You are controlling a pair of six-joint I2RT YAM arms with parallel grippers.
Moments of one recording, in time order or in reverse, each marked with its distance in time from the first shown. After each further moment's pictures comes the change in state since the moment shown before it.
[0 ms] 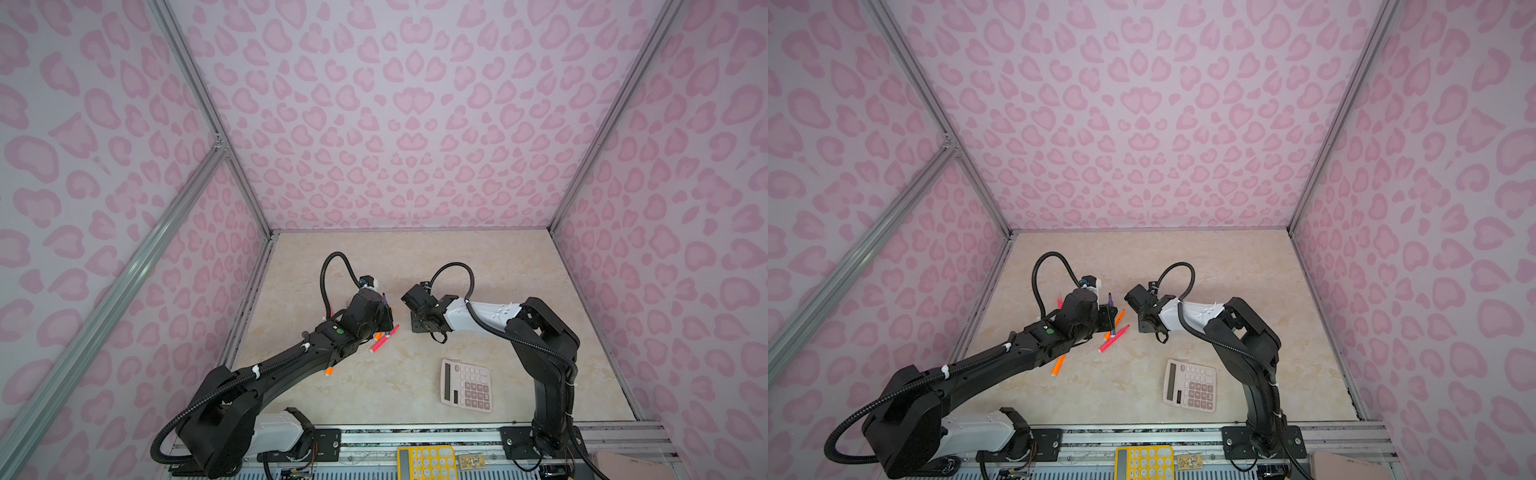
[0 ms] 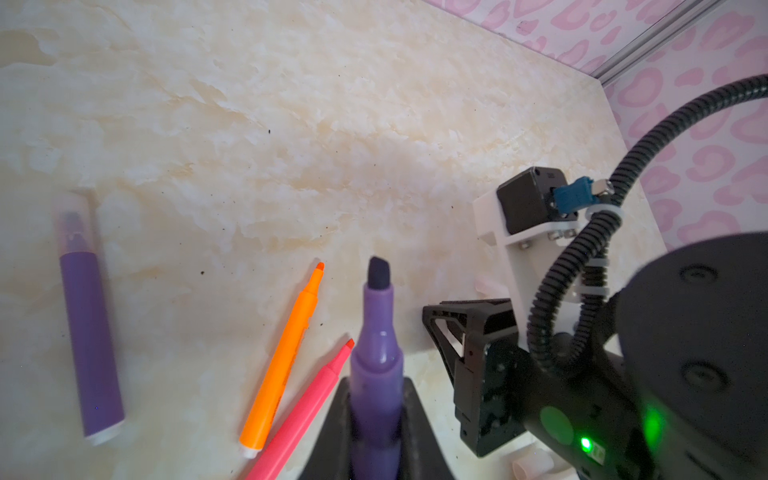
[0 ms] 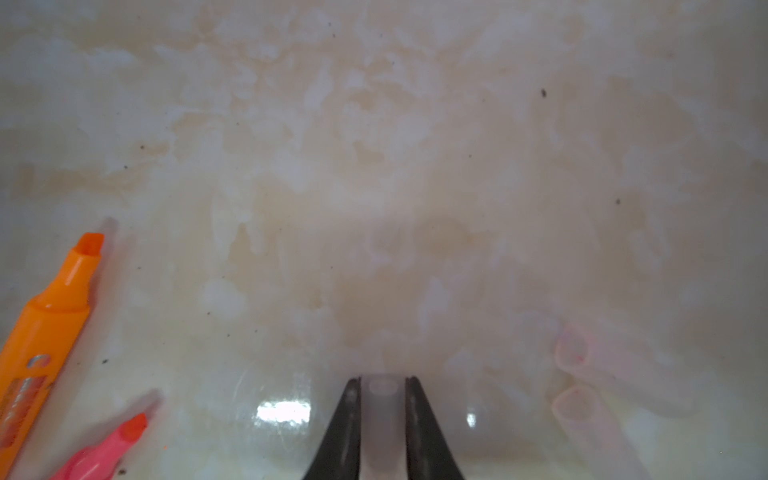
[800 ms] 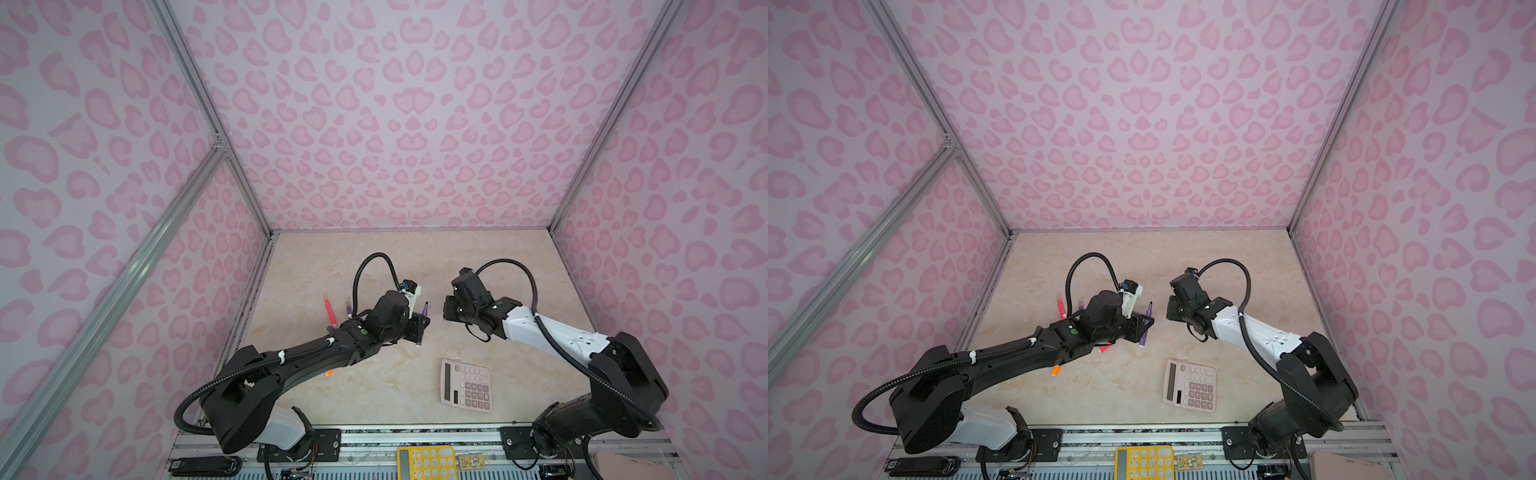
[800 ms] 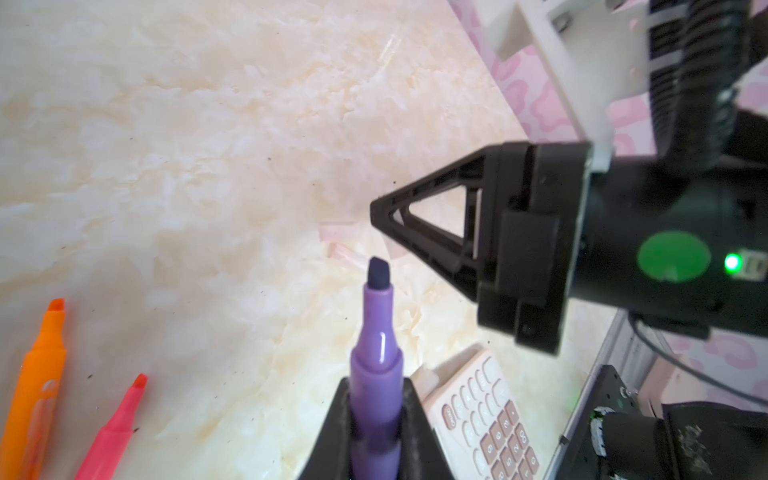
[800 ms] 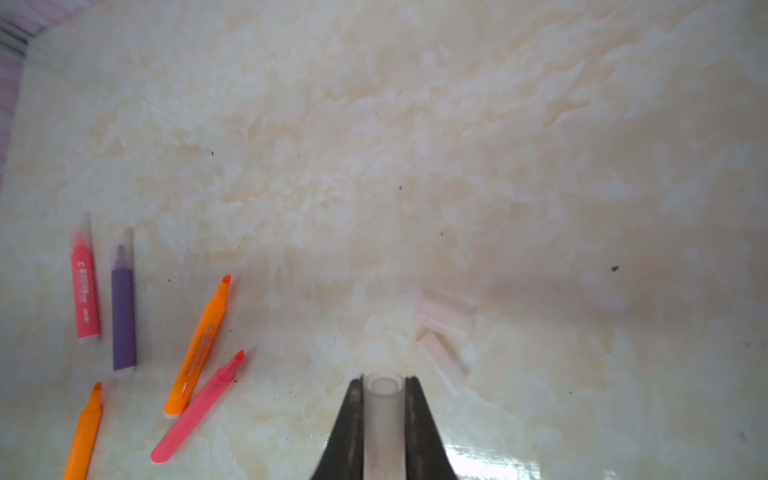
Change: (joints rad) left arm -0.167 0.153 0.099 0.140 0.274 0.137; right arm -0.246 -0.539 -0.360 0.179 -0.174 -0.009
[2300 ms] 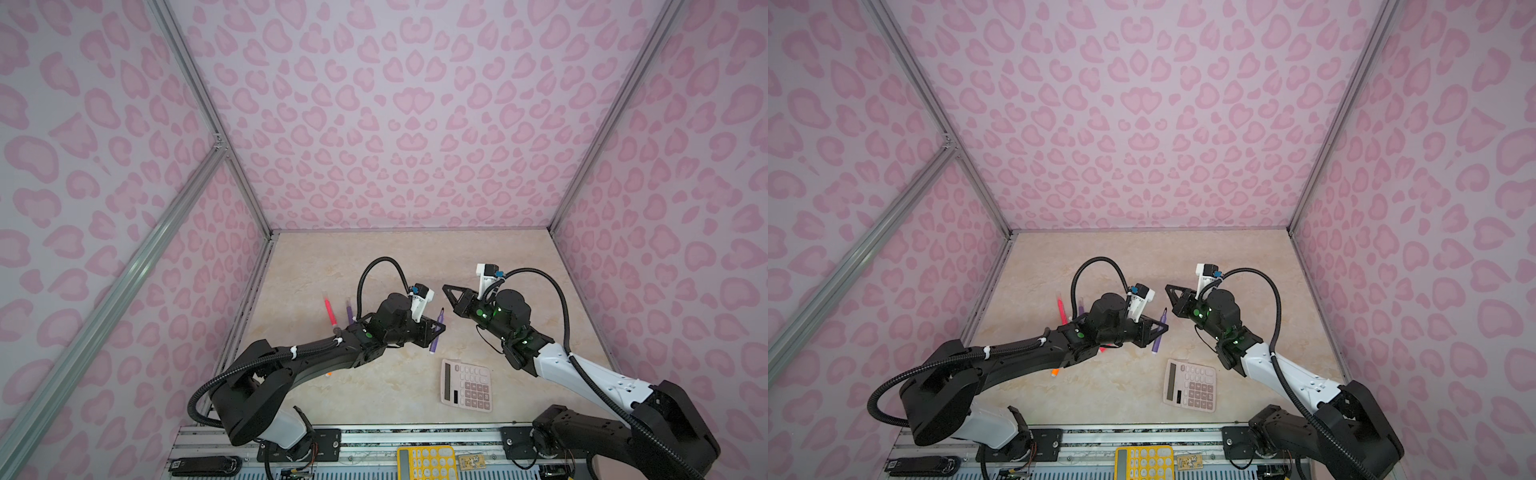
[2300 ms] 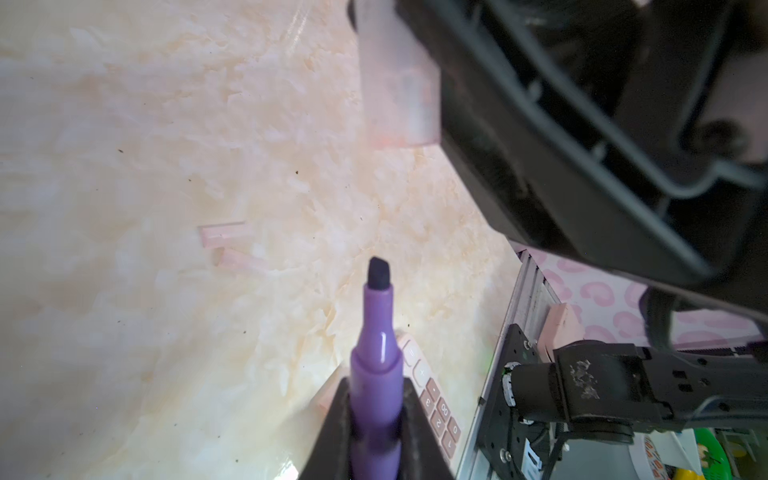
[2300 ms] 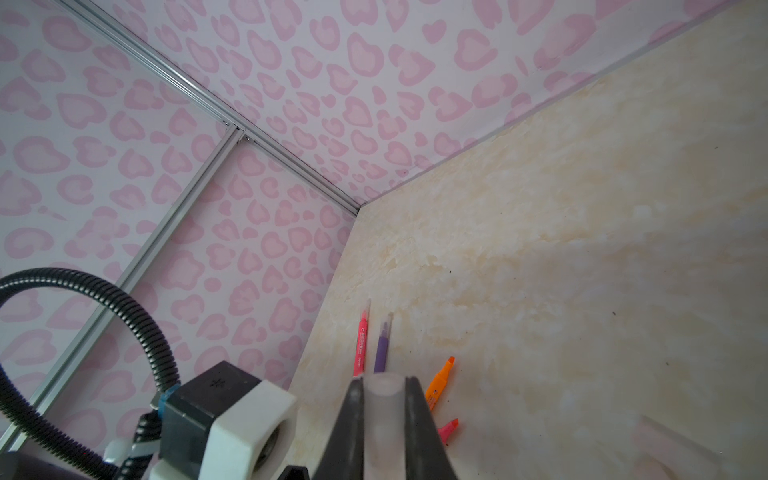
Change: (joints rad) left arm -0.014 0.042 -0.030 0.165 0.166 -0.046; right arm 0.003 -0.249 -0.318 0.737 -0.254 0.150
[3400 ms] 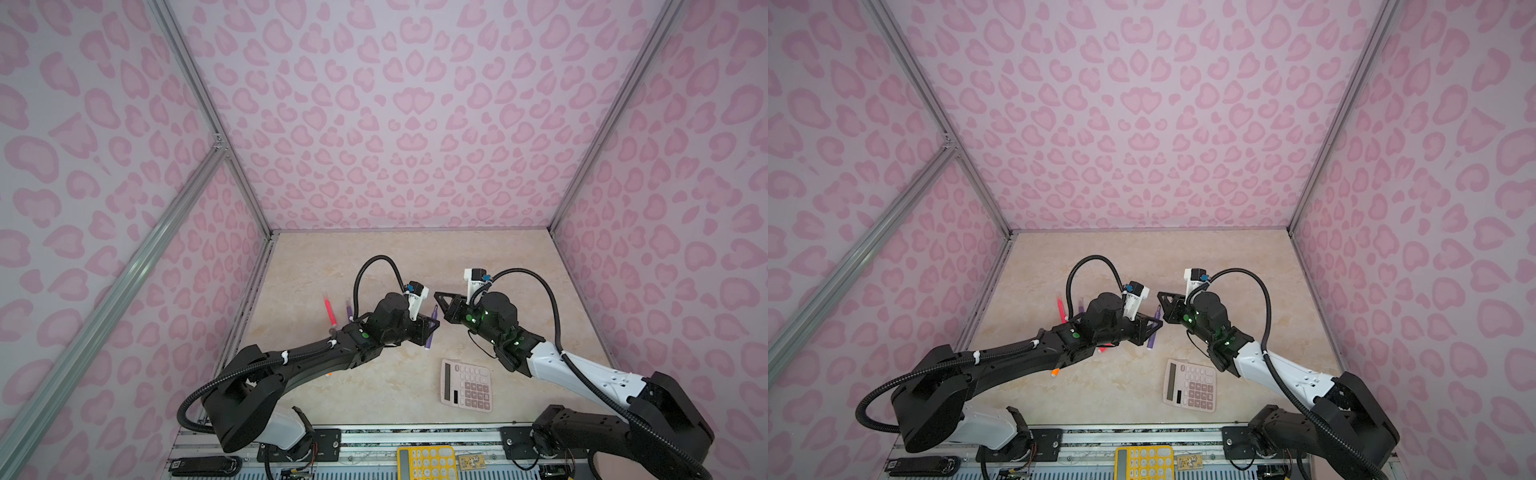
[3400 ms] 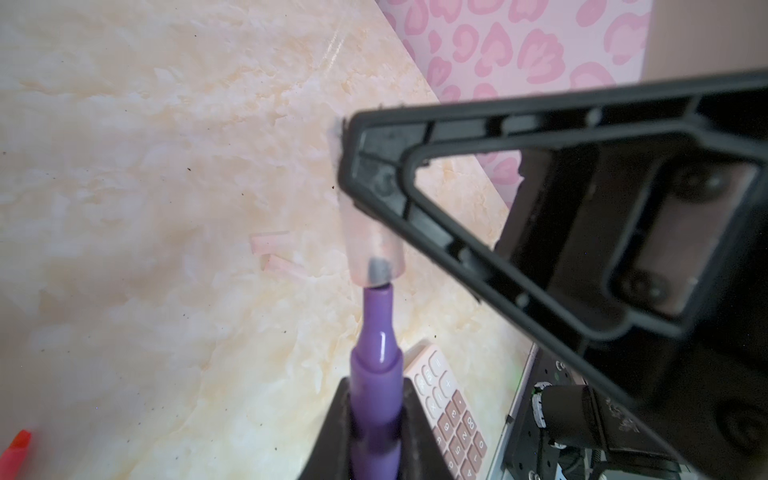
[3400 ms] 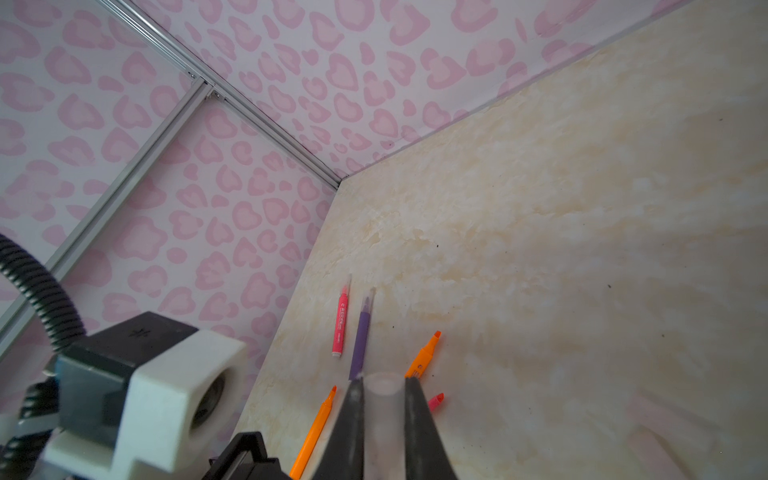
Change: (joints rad) left arm 0.000 -0.048 0.000 -0.061 -0.093 0.021; right arm 0.090 0.043 0.028 -0.067 0.083 -0.048
